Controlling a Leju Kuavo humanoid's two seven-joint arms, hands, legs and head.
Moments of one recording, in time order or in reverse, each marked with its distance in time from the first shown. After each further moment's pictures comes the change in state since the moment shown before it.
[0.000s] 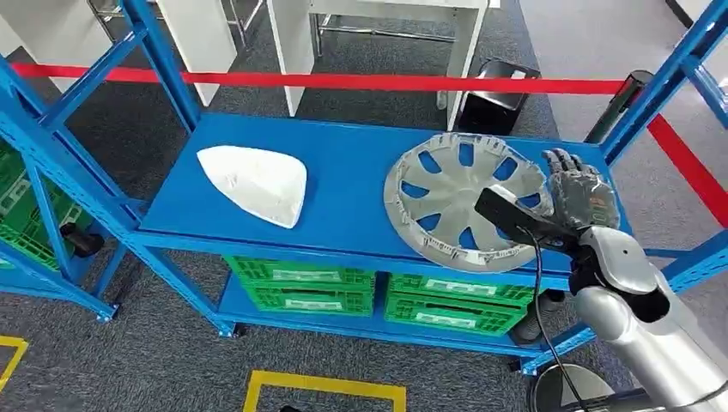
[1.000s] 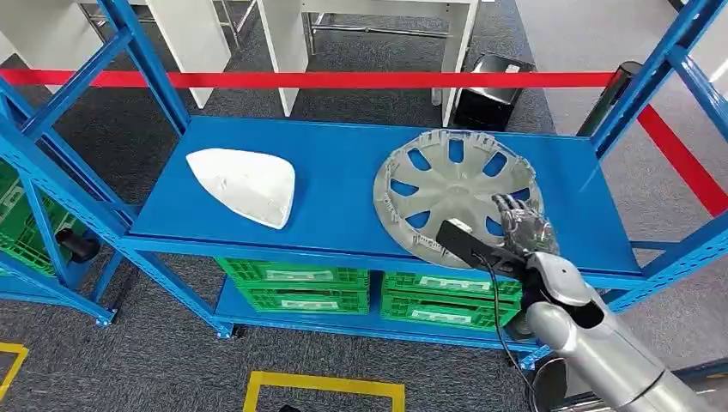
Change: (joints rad) left arm 0.001 0.002 0.000 0.001 -0.019 -0.002 0.011; right arm 0.027 0.105 0.147 0.182 -0.088 -0.084 -0.014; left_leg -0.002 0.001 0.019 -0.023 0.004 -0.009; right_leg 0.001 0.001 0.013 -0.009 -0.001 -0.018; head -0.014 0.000
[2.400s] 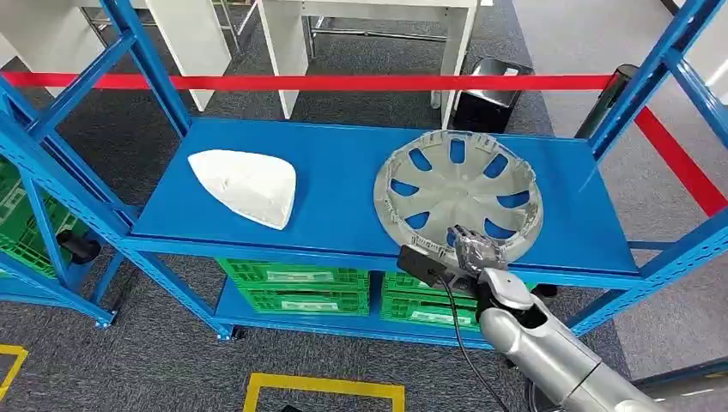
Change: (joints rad) left arm -0.002 0.000 0.000 0.000 -0.019 -0.001 0.018; right arm -0.032 0.172 0.109 0.236 -0.069 0.041 -0.051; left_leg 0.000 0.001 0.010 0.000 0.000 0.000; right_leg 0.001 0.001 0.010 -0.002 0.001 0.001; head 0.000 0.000
